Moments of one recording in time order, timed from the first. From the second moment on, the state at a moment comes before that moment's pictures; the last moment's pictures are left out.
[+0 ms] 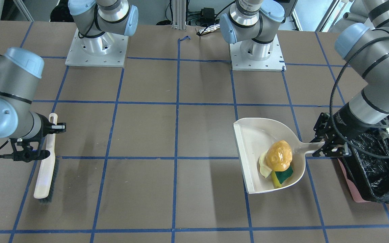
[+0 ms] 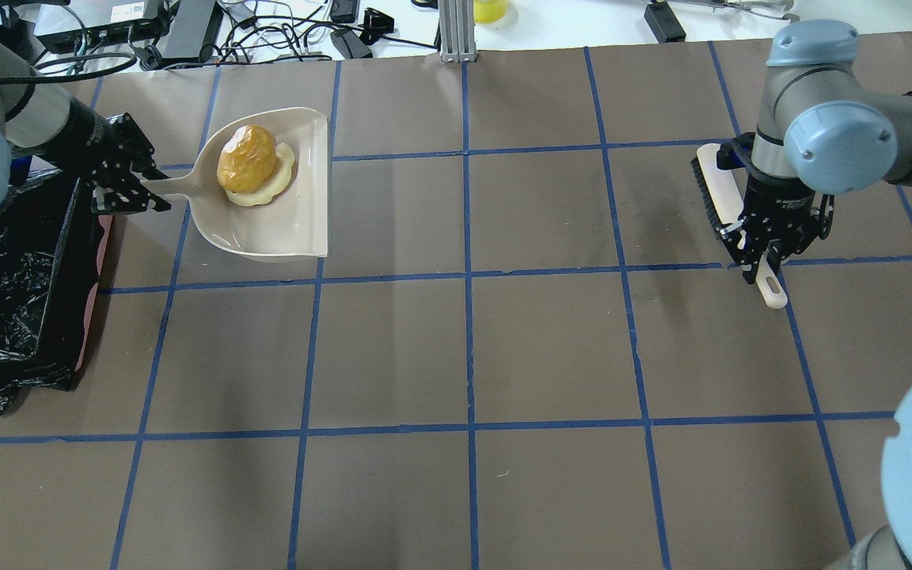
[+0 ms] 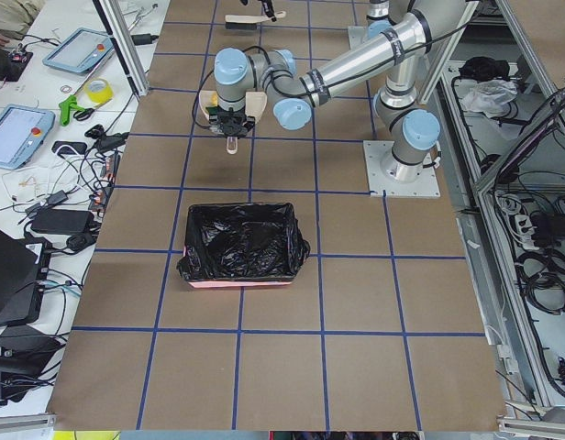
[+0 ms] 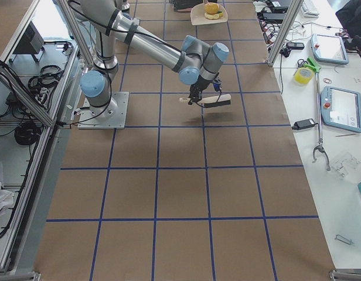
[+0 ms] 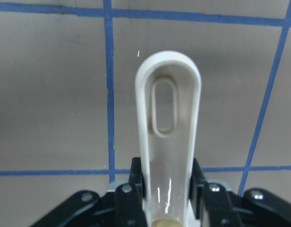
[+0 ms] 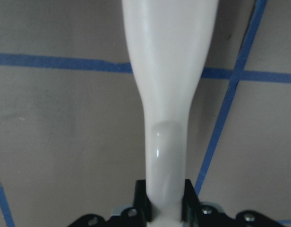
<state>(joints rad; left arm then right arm) -1.18 -1.79 -1.69 -1.21 1.36 -1.22 1.34 -1.20 1.70 -1.74 -1.79 -0.29</state>
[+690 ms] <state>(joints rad) -0.93 -1.78 -1.59 -1.40 1.37 -0.86 1.27 -1.08 1.59 -1.73 -1.79 -0.30</state>
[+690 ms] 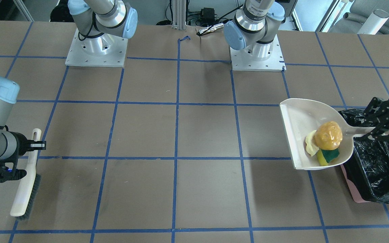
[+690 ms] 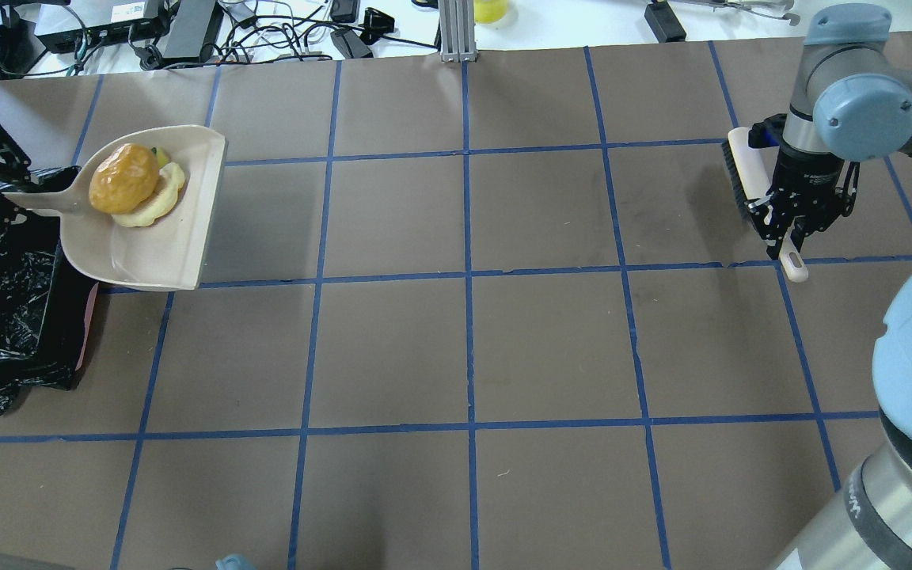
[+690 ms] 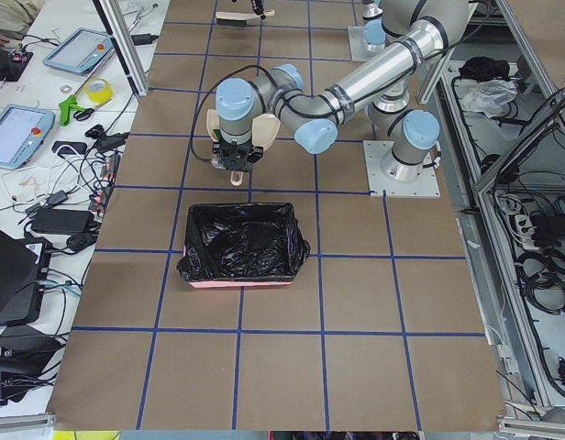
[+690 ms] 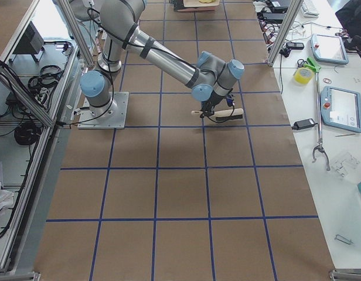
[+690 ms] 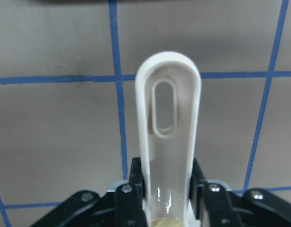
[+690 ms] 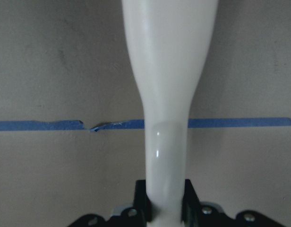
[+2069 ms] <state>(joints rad) -0.68 -1.95 -1.37 -1.44 1.46 -0.37 1.25 -1.07 1.60 -1.74 -1.81 -0.31</state>
